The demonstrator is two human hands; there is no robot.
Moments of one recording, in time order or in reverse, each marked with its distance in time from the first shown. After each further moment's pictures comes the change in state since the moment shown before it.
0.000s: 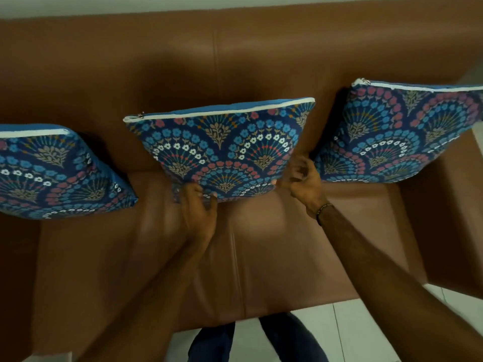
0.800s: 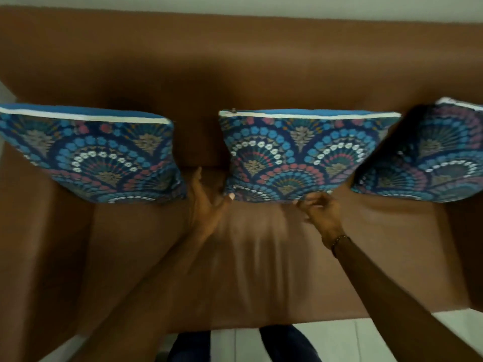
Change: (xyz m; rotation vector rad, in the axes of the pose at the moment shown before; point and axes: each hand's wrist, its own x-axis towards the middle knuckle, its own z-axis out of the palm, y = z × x) left_hand 0.059 -0.089 -0.112 -0.156 -0.113 -0.101; right_hand -0.063 0.011 0.119 -0.022 0.127 0.074
